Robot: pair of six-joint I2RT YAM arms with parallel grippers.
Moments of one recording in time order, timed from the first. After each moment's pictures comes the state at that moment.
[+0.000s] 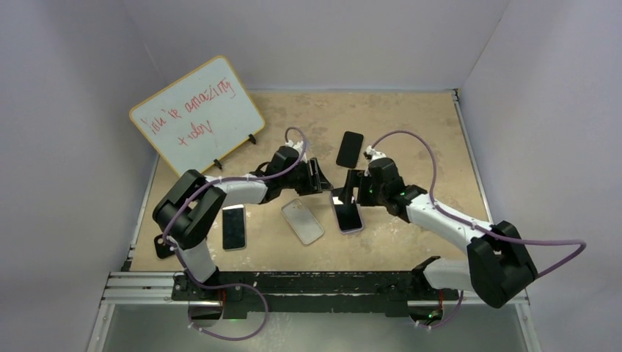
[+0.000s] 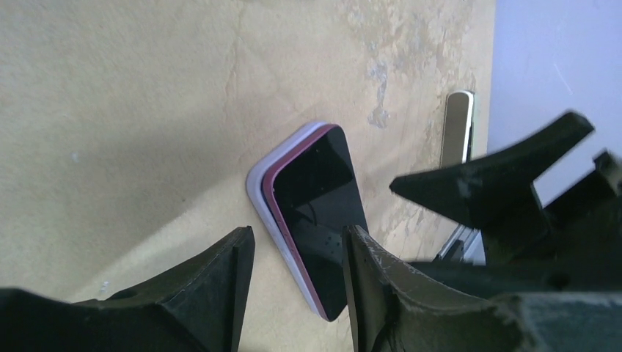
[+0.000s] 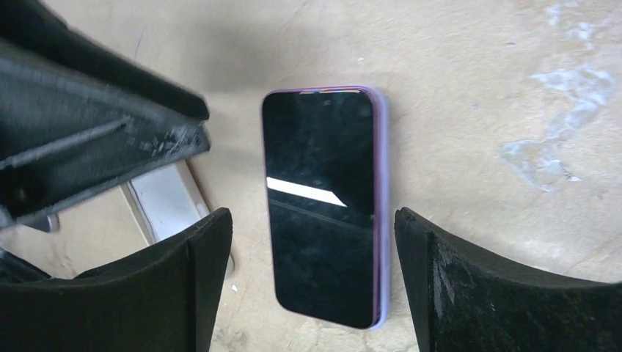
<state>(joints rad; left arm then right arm) -0.65 1.75 0.87 0.27 0.33 -0.85 0.58 1.26 0.66 -0.19 -0.04 0.54</state>
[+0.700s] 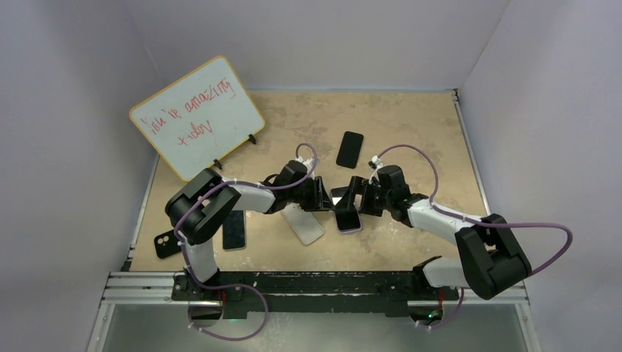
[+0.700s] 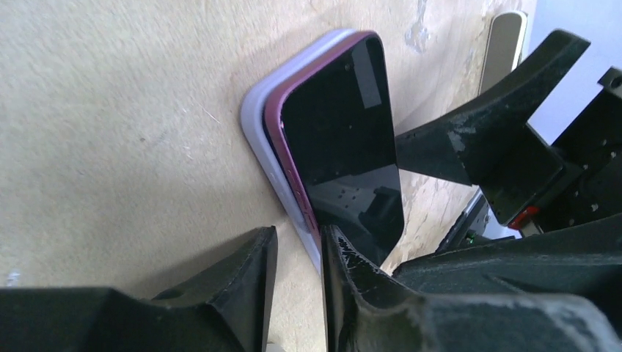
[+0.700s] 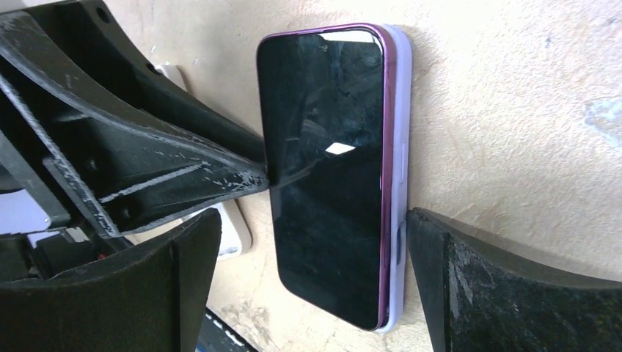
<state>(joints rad) -0.73 1.83 0.81 0.34 0.38 -0.86 0.44 1.32 0.51 0.00 -0.34 0.64</state>
